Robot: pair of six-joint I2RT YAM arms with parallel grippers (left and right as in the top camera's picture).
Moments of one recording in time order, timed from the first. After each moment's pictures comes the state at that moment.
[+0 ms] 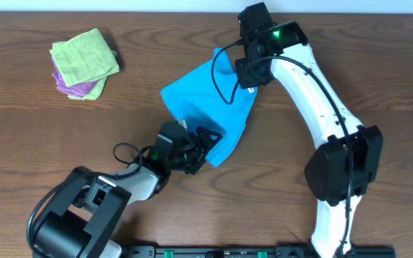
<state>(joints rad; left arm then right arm) -0.53 1.69 0.49 0.53 0.44 -1.43 0.37 2.10 2.00 -1.21 0.07 0.15</state>
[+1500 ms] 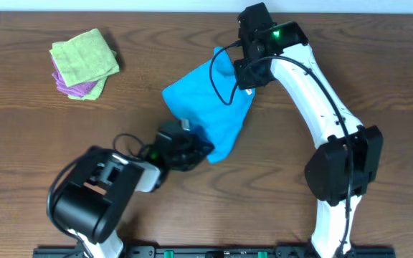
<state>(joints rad) -0.44 1.84 0.51 0.62 0.56 -1.21 0.37 2.10 2.00 -1.22 0.03 0.15</state>
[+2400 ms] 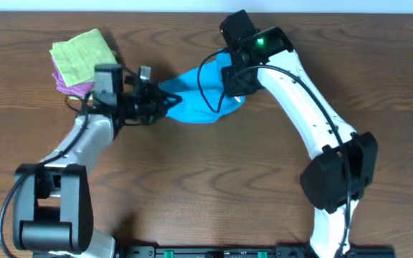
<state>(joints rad) -0.05 1.70 0.98 -0.14 0.97 -0.85 0.46 2.06 2.00 -1.28 0.06 0.28</state>
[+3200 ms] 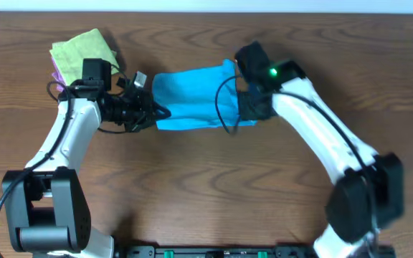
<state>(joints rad) 0.01 1.70 1.16 -0.79 0.92 -0.36 0.45 1.81 1.51 -1.06 0.10 0.35</state>
